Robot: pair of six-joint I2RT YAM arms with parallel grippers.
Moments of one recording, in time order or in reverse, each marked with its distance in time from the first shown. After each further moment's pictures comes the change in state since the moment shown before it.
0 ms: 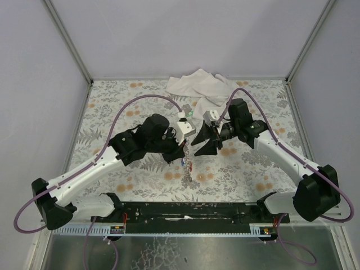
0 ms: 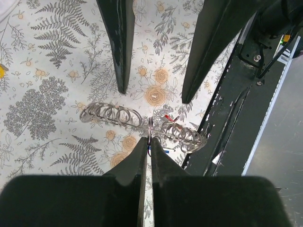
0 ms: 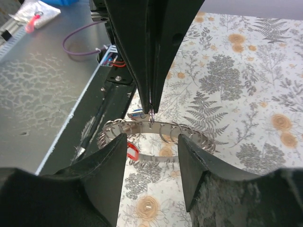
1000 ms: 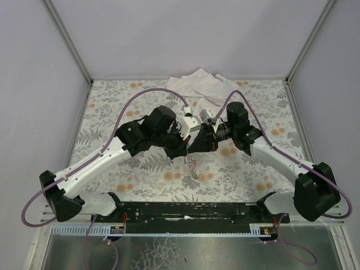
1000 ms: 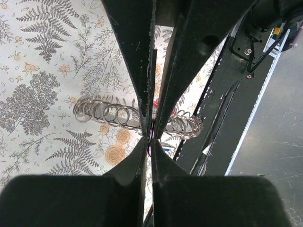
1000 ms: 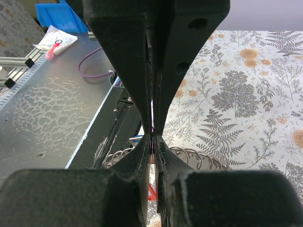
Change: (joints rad) left arm 0.019 0.141 0.206 -0.182 0.036 0.009; right arm 0.051 0.002 -0.156 0.555 -0.033 0.498
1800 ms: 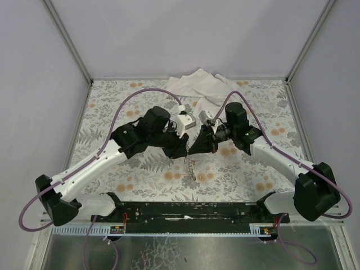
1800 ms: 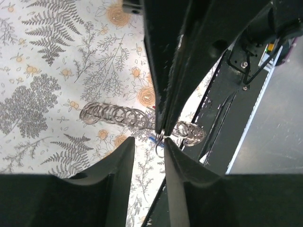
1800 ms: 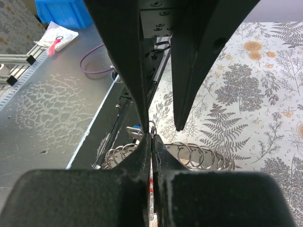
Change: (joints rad) left arm 0.030 -0.026 -0.041 0.053 0.032 -0.044; right arm 0.002 0.000 0.007 -0.077 0.007 -0.061
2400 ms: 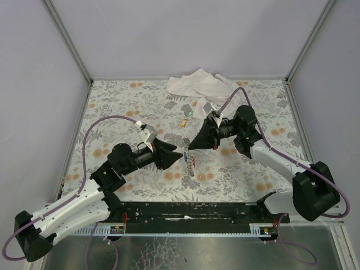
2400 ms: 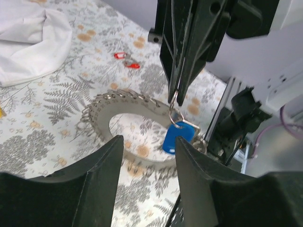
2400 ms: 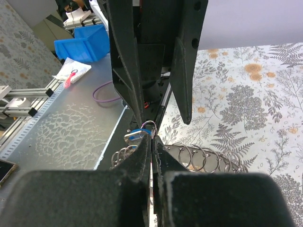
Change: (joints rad) left arm 0.011 -0.574 -0.768 0.892 -0.126 -0.336; right arm -0.029 0.002 -0.095 0.570 -0.008 0.553
